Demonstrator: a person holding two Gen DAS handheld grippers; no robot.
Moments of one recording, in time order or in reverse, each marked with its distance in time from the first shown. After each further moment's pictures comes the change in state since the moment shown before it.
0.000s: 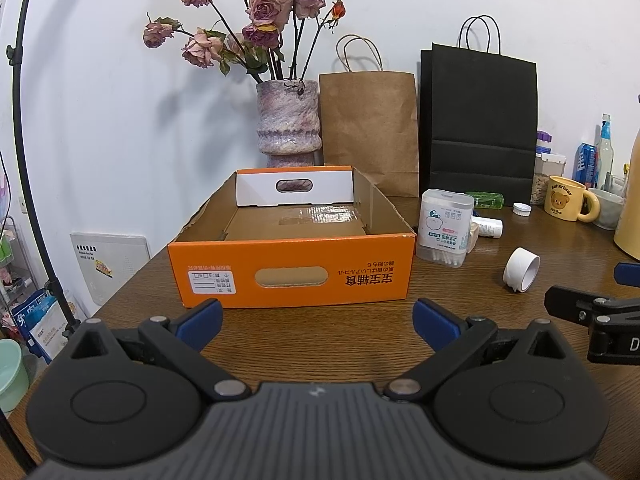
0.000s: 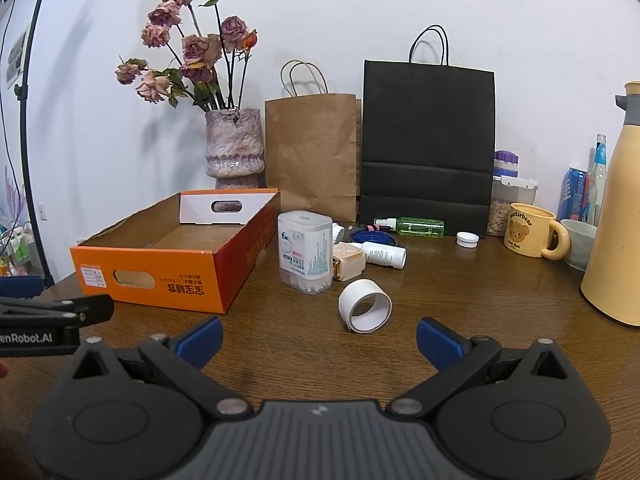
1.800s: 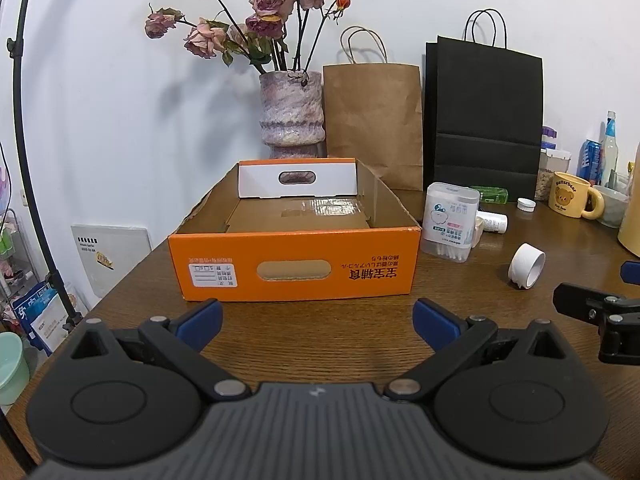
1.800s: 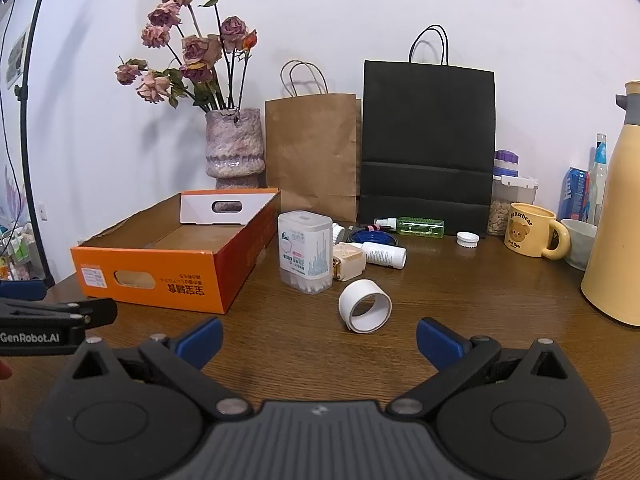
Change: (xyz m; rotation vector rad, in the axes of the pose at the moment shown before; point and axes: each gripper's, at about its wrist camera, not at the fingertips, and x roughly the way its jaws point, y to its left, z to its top) left arm 0.006 0.001 -0.001 -0.011 0.024 0.005; right arm 0.000 0.000 -0.001 -0.001 0.004 0.000
